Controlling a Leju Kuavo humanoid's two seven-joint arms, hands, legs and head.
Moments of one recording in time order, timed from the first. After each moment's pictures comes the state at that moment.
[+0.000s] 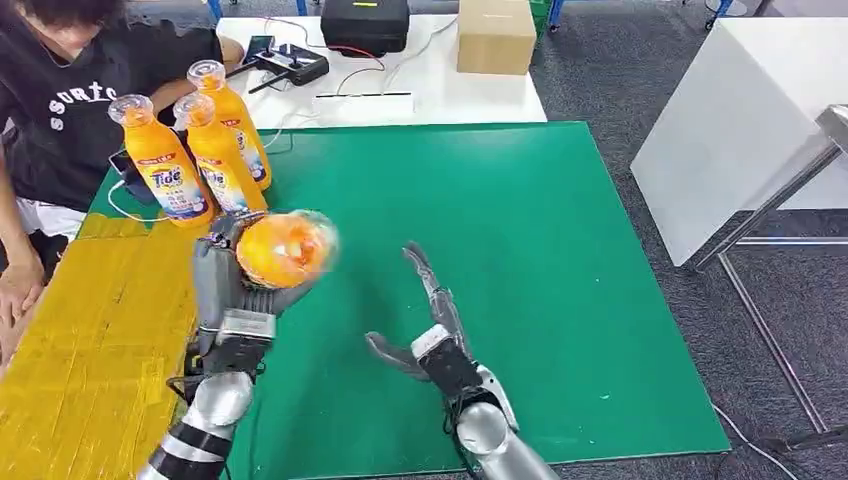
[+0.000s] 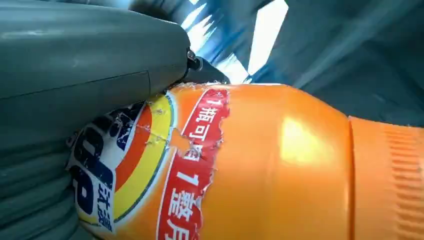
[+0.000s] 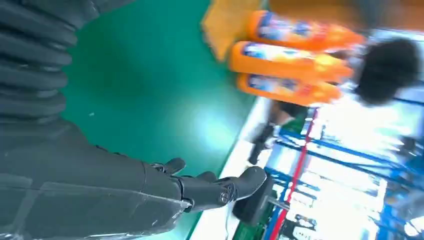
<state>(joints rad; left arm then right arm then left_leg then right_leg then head) -0.22 -0.05 -0.32 -1.50 -0.93 0.69 -0.37 -0.16 0.15 0.56 -1.29 0.08 -0.20 -0.46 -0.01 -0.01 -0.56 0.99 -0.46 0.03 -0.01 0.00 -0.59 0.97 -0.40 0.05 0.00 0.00</state>
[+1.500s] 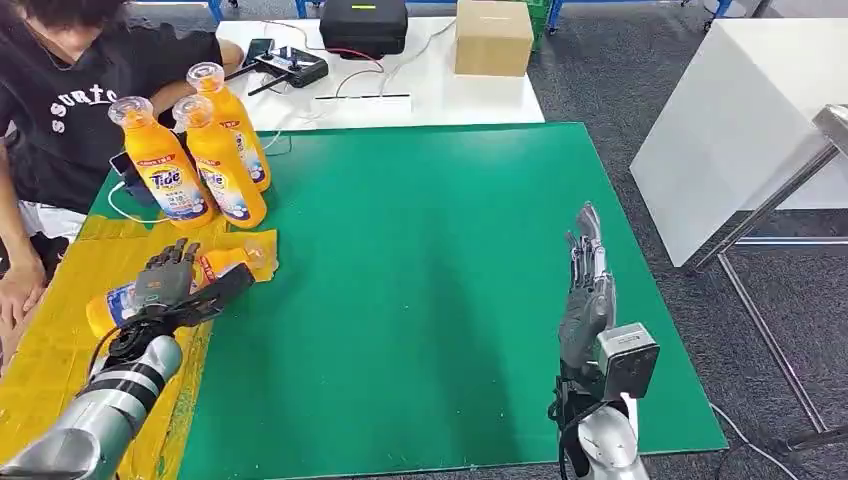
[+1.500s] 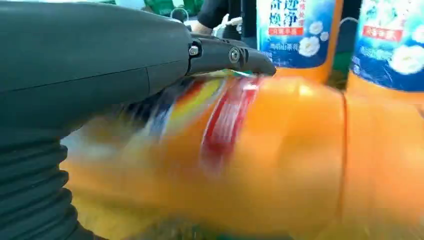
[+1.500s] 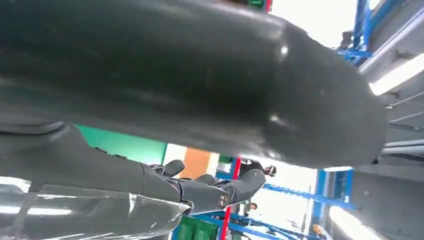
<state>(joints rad) -0.56 0.17 -0.12 -0.60 -1.24 0.43 0.09 0.02 0.05 0.23 -1.74 0.02 -0.13 -0.43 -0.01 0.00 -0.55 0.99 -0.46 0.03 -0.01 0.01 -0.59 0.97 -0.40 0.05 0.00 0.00</state>
